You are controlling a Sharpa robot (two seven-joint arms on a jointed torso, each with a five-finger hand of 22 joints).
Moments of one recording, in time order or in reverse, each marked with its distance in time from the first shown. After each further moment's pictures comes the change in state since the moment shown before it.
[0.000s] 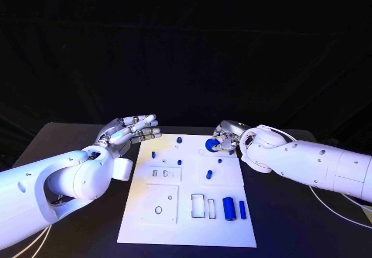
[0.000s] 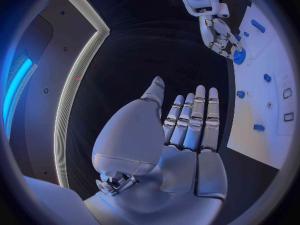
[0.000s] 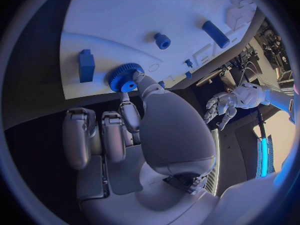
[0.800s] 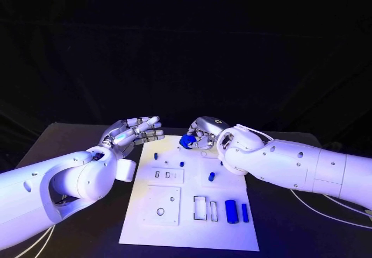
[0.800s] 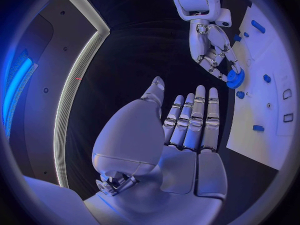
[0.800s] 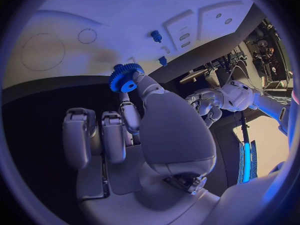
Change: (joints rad) left arm 0.000 0.006 0.000 -0.002 0.000 0.002 -0.002; left_hand 0.000 0.000 0.000 0.000 0.000 0.000 0.000 0.000 0.000 -0.002 0.002 0.000 0.000 0.000 0.000 0.000 0.000 0.000 0.000 0.000 0.000 0.000; right arm 0.021 0.146 0.005 0.039 -0.086 -0.093 -0.017; right_hand -0.001 0.000 0.008 0.006 -0.001 0.000 0.000 0.001 0.000 0.005 -0.002 0.004 0.002 0.000 0.000 0.004 0.001 0.001 0.000 0.000 0.008 0.000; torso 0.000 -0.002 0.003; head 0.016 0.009
